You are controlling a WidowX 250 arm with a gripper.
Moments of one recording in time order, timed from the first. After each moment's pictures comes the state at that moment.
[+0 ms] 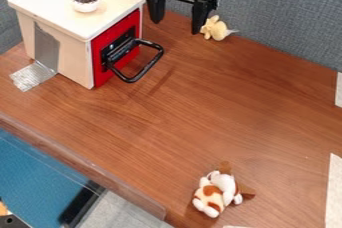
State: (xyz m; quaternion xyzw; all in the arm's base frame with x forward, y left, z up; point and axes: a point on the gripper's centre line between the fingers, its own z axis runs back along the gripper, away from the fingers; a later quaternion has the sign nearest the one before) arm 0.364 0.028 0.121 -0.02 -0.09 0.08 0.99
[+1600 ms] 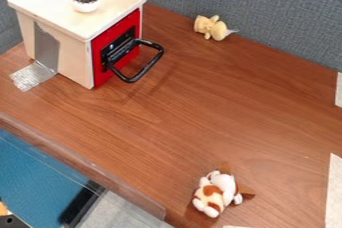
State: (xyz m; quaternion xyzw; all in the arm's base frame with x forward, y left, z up) arm 0.336 0.168 0.151 0.02 -0.09 0.17 0.98
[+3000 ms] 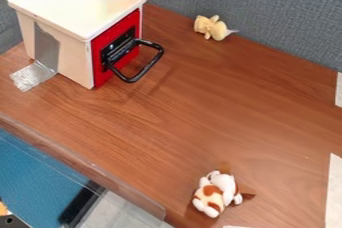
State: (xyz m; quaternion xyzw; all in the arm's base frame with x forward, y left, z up) arm 0.372 0.131 0.150 0.00 -0.09 0.13 0.99
